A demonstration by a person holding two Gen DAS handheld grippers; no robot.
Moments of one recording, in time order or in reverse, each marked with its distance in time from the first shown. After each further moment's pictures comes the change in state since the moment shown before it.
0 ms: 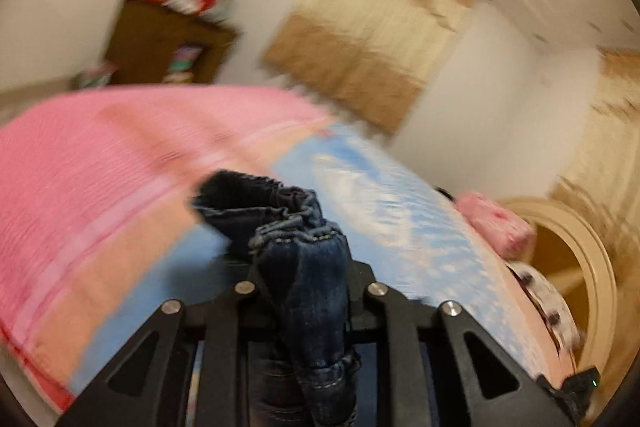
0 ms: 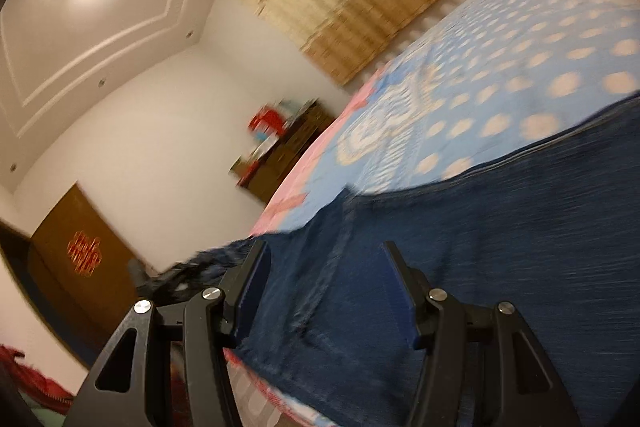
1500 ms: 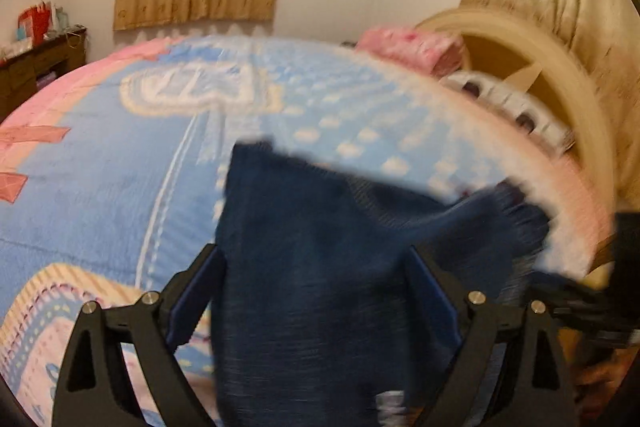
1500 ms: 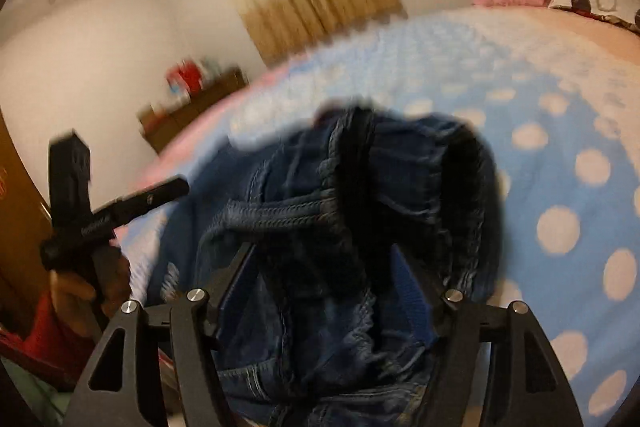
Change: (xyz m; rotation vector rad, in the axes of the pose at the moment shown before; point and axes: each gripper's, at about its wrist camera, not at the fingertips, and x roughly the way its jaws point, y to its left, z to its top) left arm 0.068 -0.170 -0.148 0.511 0.387 -0.106; right arm -0.074 -0.016 -0.013 -0.263 0.134 -0.404
